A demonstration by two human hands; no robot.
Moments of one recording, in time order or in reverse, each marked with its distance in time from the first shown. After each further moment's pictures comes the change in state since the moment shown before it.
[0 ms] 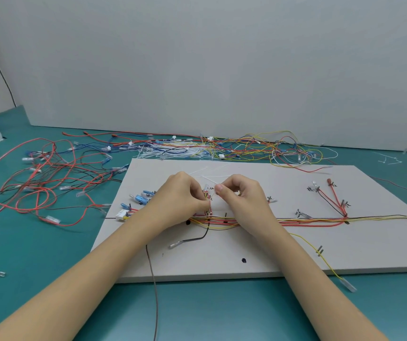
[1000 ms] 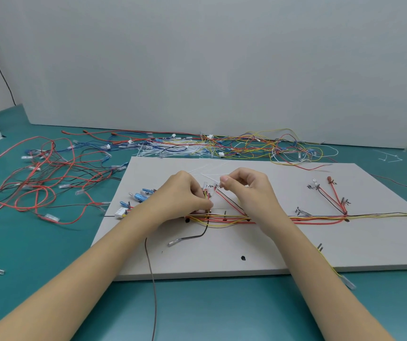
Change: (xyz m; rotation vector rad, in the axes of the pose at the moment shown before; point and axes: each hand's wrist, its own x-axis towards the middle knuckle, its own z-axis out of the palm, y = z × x) left_hand 0.006 0.002 0.000 0.009 -0.100 -0.112; right_hand 0.005 -0.007 -0.012 0.171 0.005 0.070
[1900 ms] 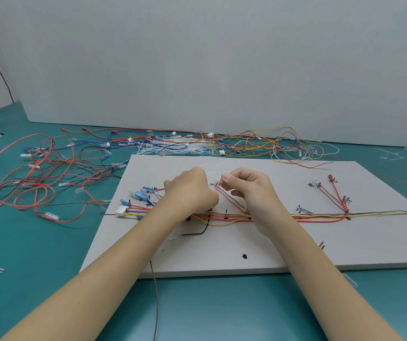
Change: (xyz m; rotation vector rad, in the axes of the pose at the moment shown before) left_hand 0.009 0.029 0.012 0.318 0.072 -0.158; right_hand 0.000 0.000 0.003 0.203 -0.038 0.159
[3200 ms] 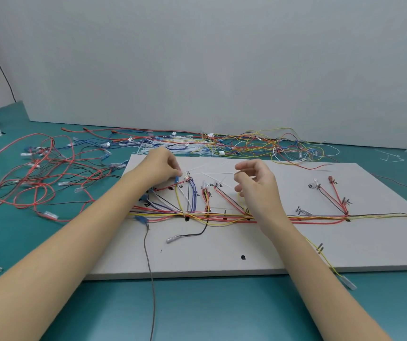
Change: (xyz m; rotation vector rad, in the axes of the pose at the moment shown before) left_hand 0.078 -0.073 -0.022 -0.131 0.047 0.071; right_hand 0.003 0.002 -0.001 -0.124 0.262 -0.070
